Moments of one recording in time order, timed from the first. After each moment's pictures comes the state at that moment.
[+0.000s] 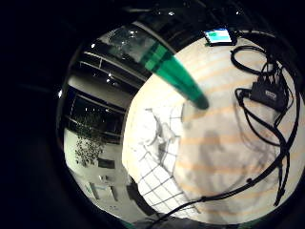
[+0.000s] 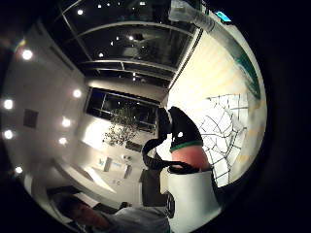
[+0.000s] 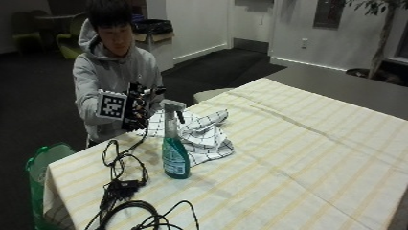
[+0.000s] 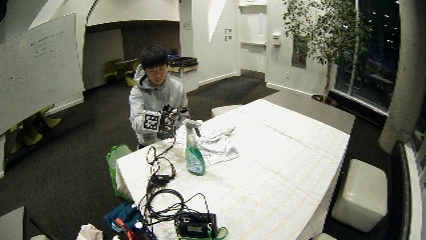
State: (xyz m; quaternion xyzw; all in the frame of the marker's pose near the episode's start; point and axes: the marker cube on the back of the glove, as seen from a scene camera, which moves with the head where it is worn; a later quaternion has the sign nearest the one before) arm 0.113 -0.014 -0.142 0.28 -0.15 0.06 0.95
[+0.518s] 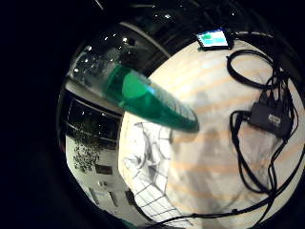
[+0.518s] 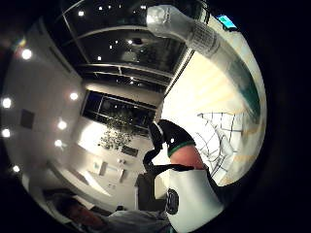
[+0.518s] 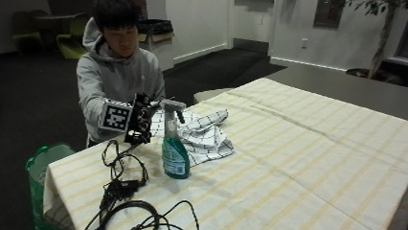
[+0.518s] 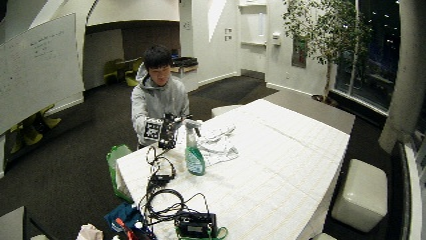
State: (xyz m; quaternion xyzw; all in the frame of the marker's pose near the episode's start) arm 0.148 -0.061 -0.147 0.27 -0.14 0.09 0.95
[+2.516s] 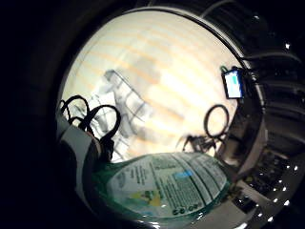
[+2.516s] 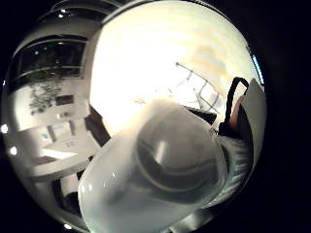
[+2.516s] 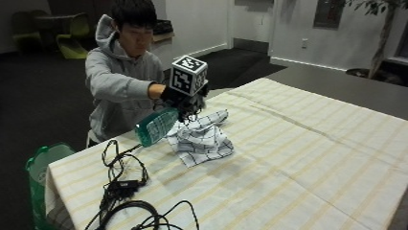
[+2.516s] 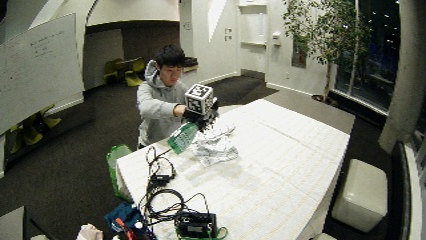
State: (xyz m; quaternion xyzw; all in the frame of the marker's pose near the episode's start) arm 0.046 -0.152 -0.108 -0.18 0.33 0.01 0.93
